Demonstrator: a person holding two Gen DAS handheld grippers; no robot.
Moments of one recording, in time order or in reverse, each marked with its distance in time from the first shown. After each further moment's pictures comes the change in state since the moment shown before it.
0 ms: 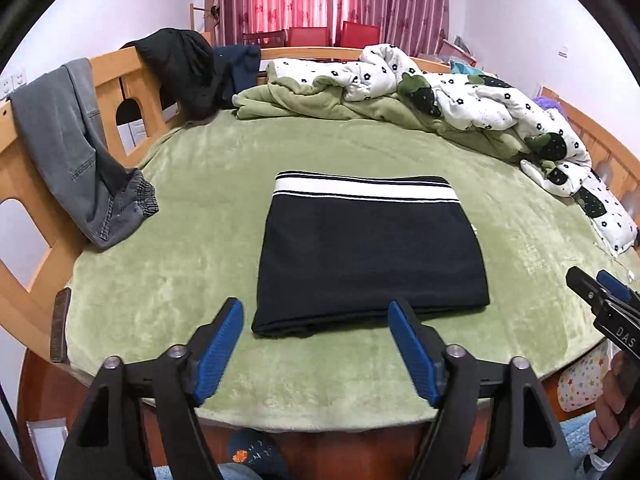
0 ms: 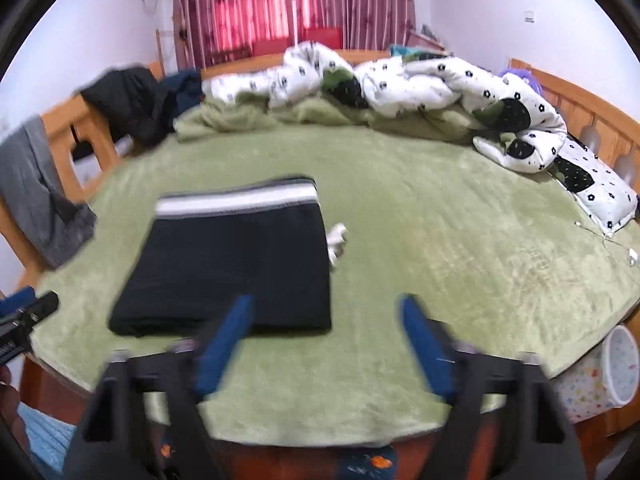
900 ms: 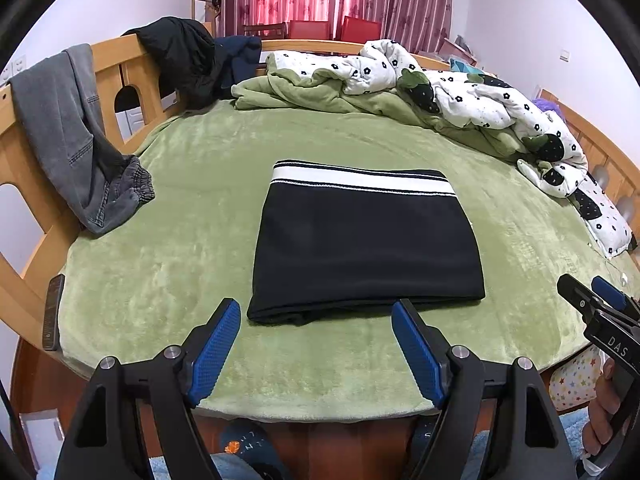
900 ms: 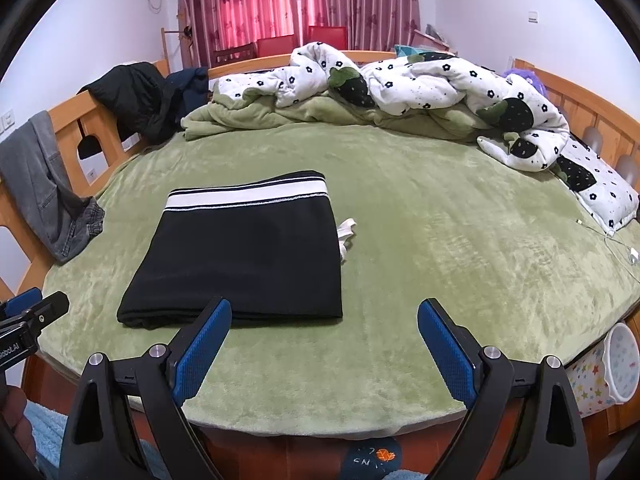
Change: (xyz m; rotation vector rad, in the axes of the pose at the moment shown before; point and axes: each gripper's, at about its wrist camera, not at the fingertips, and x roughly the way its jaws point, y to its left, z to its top) left arm 0.002 -0.002 -0.011 -0.031 0.023 -0.012; right arm -0.005 0.008 -0.008 -0.020 0.028 -0.005
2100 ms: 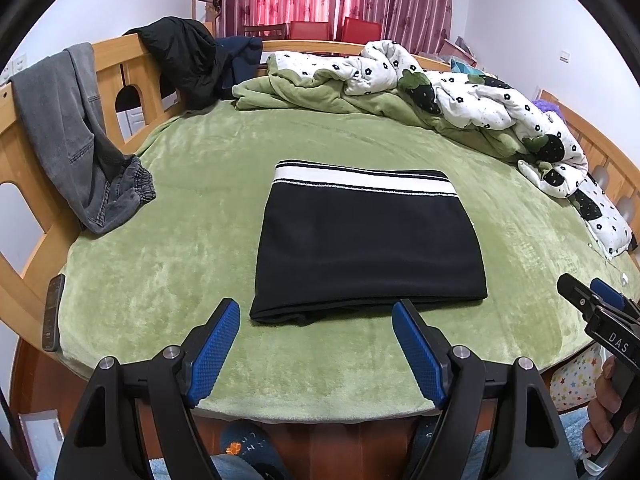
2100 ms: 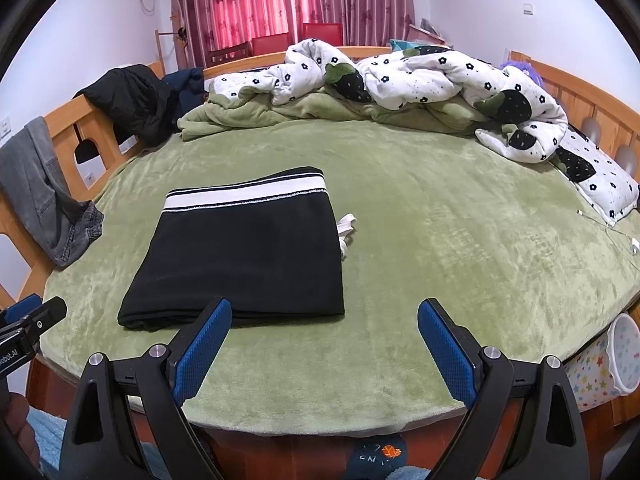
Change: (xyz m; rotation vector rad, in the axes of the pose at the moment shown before) left arm -0.003 -0.004 -0.004 -0.004 -0.006 0.005; right arm 0.004 0.001 -0.002 0.025 0.011 0.005
